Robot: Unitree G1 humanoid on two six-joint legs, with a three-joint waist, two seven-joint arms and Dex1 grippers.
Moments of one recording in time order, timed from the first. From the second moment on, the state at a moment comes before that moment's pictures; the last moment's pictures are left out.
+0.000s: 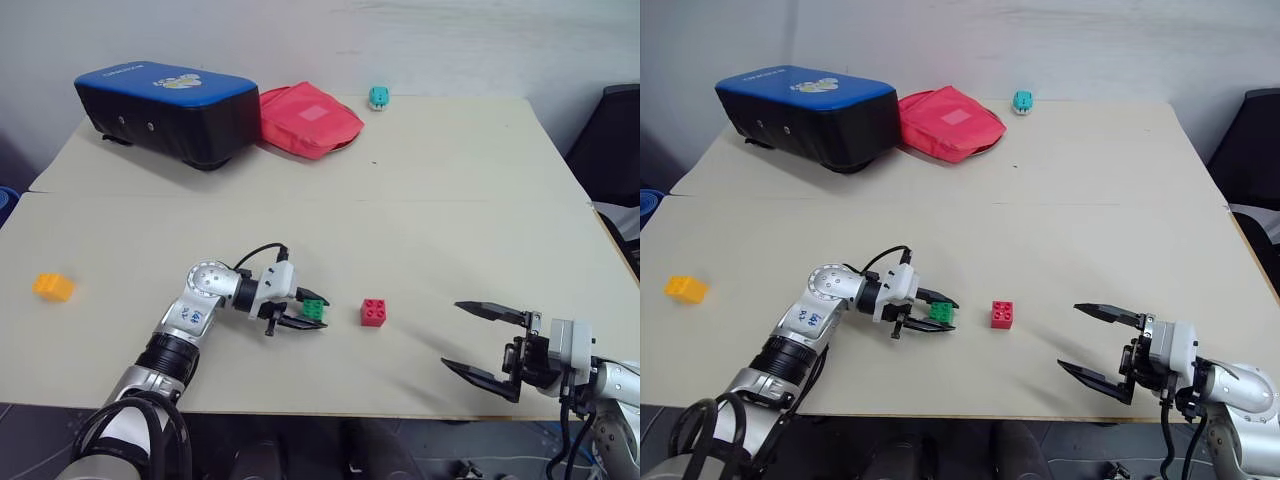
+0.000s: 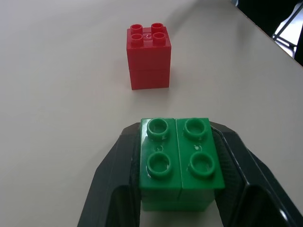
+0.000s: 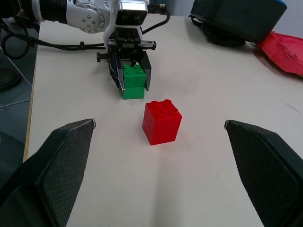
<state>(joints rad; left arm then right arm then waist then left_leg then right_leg) -0.58 0.47 -0.26 0.36 -0.18 -0.07 -1.30 0.17 -0.65 -0.28 -0.12 0.60 -0.21 1.32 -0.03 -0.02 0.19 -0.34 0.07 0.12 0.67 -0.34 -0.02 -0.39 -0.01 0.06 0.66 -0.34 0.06</state>
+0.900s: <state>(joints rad) -0.50 0.55 -0.17 0.28 -0.21 0.03 -1.27 0.14 -0.62 -0.24 -0.13 0.58 -0.20 1.29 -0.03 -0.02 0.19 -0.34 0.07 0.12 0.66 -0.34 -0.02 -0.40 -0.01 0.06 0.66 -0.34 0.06</state>
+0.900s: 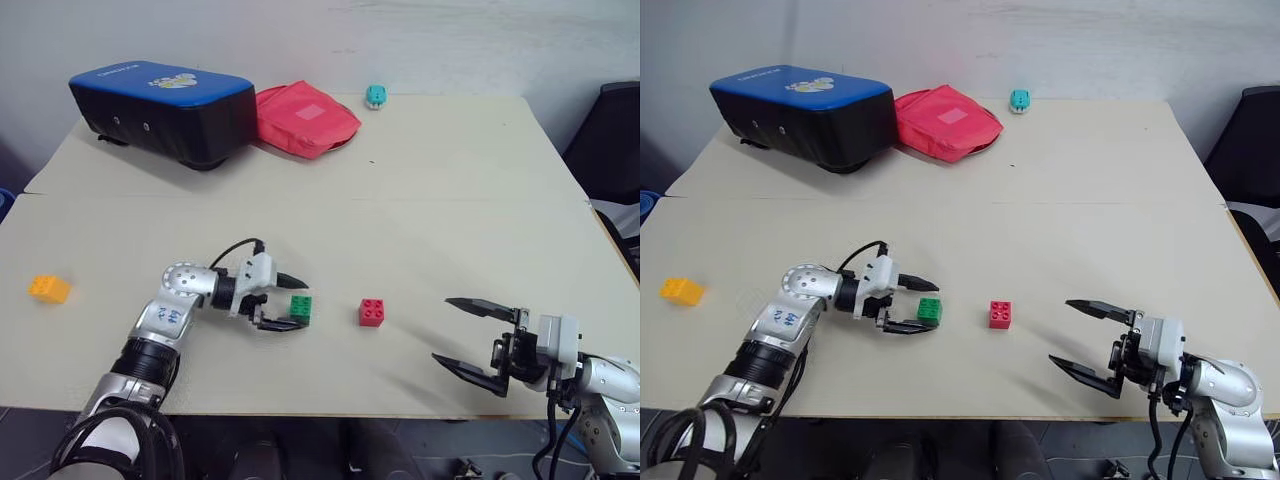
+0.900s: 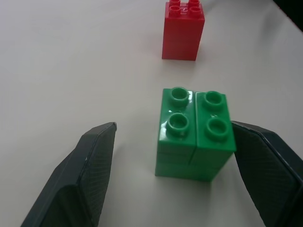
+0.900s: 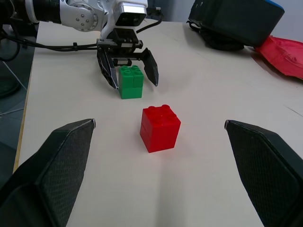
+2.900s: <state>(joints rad) -0.26 0.92 0.59 0.84 -0.42 0.13 -0.65 -0.09 -0.55 -0.10 -0.05 0.57 -0.18 1.28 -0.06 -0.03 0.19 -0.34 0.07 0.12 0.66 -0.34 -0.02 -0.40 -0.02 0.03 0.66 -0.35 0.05</state>
